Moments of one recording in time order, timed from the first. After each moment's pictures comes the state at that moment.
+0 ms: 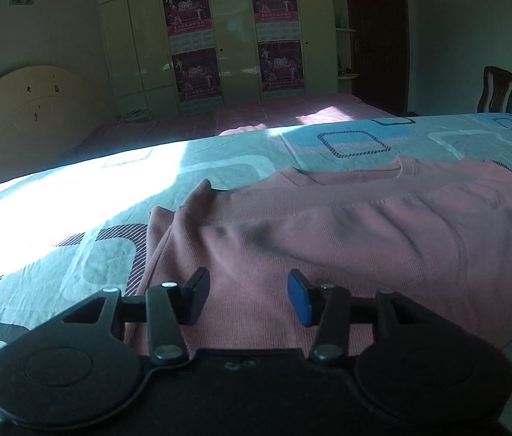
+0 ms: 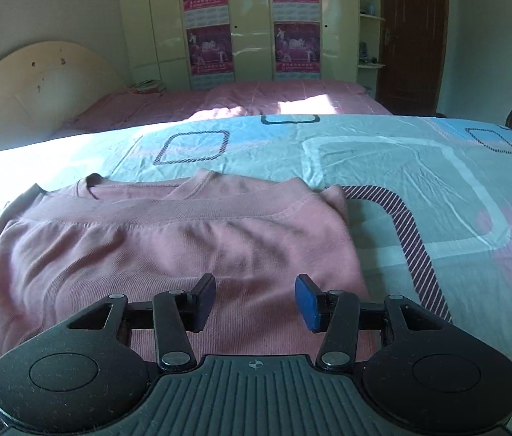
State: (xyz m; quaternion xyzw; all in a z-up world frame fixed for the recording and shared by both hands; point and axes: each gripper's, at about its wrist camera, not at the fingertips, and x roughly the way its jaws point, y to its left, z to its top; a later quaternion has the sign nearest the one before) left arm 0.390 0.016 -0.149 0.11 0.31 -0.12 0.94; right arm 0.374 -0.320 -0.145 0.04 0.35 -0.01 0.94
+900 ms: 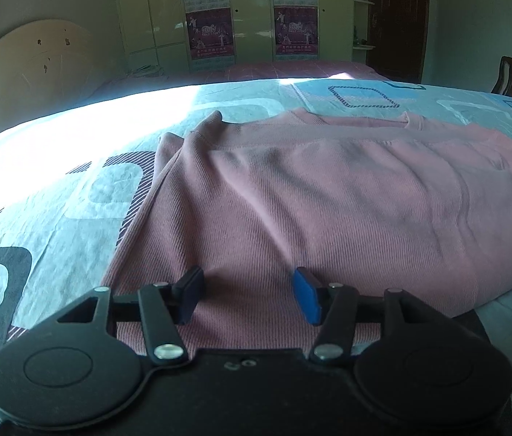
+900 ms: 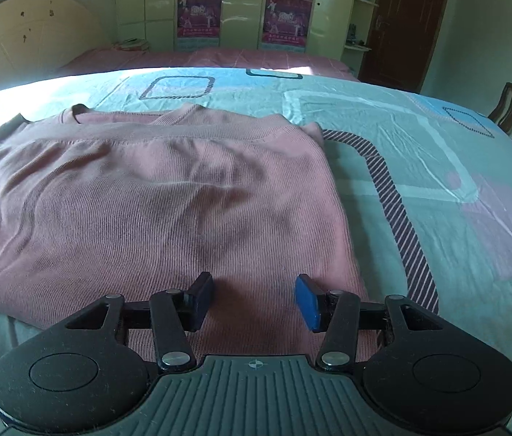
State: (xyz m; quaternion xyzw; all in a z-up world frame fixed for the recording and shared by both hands) left arm 0.371 0.031 -0.172 0.08 0.37 -0.09 0.92; right arm 0.337 -0.314 -0.165 0.00 0.39 -0.06 0.92
